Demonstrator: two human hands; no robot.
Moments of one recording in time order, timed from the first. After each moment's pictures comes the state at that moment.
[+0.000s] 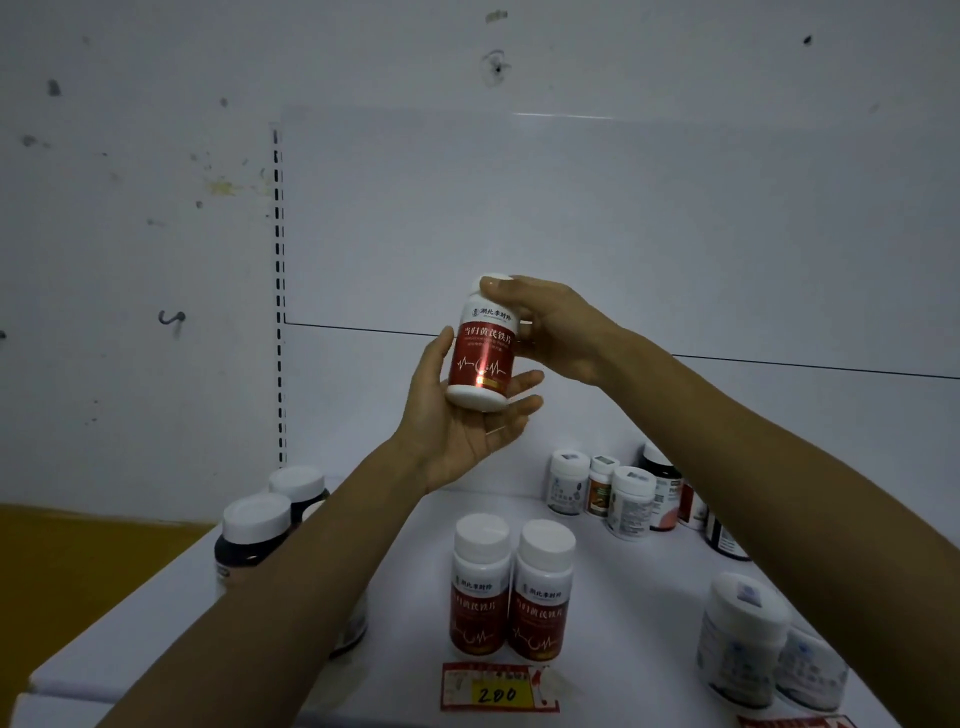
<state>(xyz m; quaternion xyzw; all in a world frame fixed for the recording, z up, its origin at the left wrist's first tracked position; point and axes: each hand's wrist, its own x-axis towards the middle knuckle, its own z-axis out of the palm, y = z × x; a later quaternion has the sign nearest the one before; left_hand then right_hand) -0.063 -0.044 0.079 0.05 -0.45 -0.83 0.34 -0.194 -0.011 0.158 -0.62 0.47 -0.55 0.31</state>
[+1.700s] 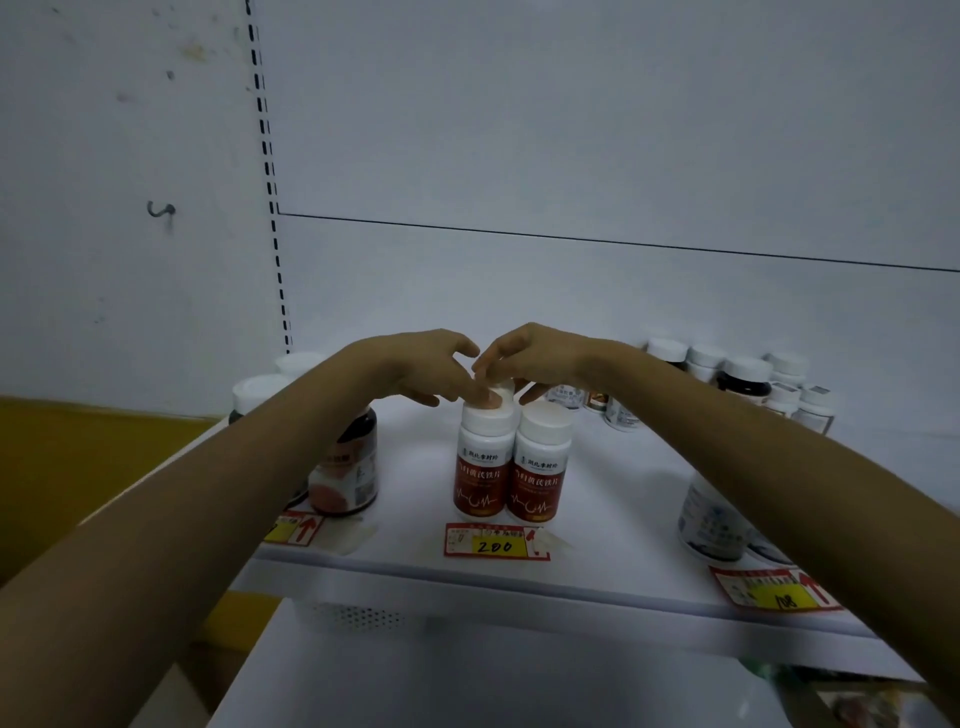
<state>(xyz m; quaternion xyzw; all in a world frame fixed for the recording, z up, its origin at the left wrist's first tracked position) -0.044 -0.049 0.053 0.42 -0.83 -0.36 0.07 -0.199 -0.005 0.051 -0.65 0.67 -0.22 0.28</state>
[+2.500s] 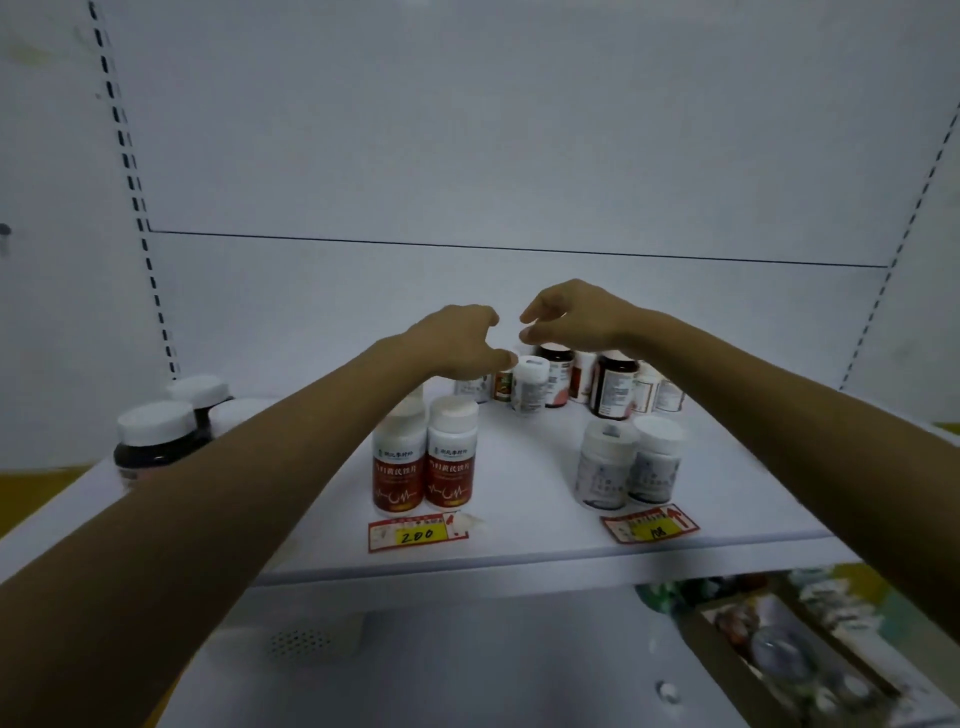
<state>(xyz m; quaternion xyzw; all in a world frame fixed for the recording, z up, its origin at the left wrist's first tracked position) -0.121 0.010 0.073 0.27 -0.95 -0.07 0.15 -0.261 0.099 0.091 -0.58 0.78 -0.25 0.03</state>
